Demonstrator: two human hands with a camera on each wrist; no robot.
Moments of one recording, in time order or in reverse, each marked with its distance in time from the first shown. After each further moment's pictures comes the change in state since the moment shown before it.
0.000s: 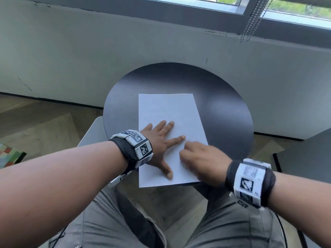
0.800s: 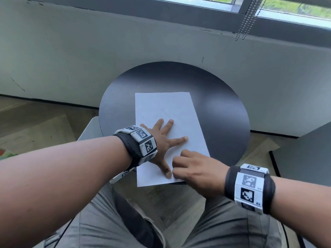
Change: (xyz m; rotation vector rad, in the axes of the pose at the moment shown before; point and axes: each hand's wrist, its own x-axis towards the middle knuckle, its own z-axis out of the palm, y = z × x) left_hand 0.007 0.014 -0.012 -0.004 -0.094 -0.069; right_hand -0.012 -0.013 0.012 -0.072 0.020 -0.293
